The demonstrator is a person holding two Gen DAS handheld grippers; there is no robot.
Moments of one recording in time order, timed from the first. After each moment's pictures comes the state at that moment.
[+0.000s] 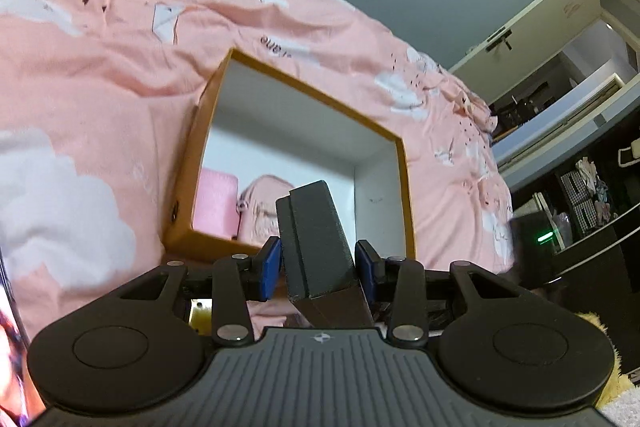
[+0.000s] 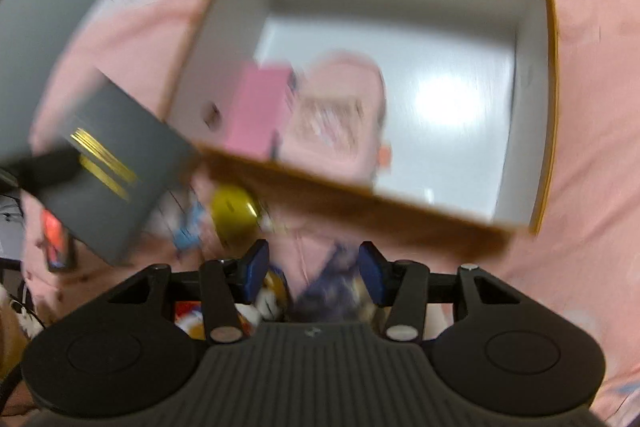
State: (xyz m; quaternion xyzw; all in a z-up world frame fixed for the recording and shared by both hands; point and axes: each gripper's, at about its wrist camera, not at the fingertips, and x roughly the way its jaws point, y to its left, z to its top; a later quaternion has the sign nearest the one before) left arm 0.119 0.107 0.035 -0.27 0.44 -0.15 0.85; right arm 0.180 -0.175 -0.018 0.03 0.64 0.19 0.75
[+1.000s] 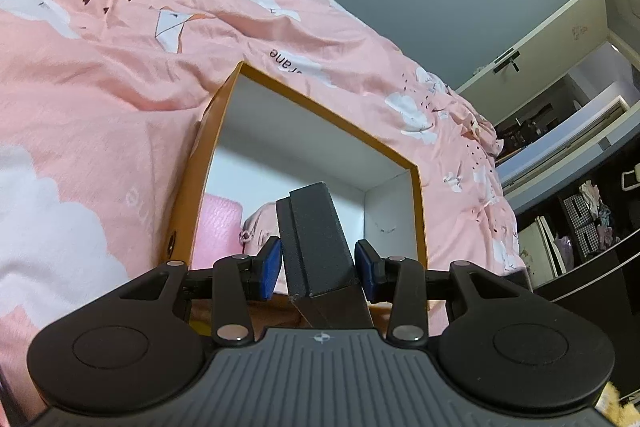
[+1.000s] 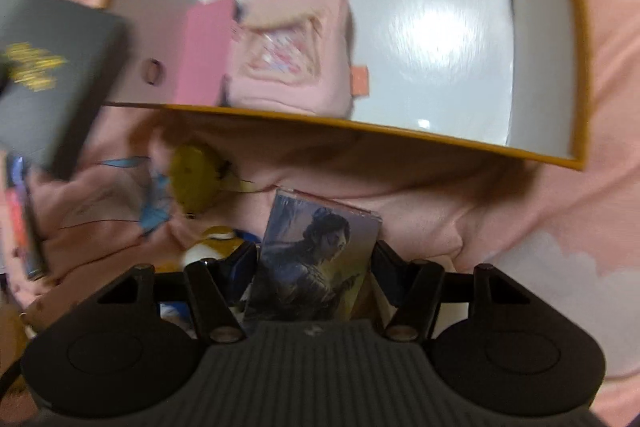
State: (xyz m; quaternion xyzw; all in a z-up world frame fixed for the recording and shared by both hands) left arm 0.146 0.110 0.019 -0.29 0.42 -0.14 0.85; right arm 0.172 -0.184 -0.054 0.08 0.68 0.16 0.71
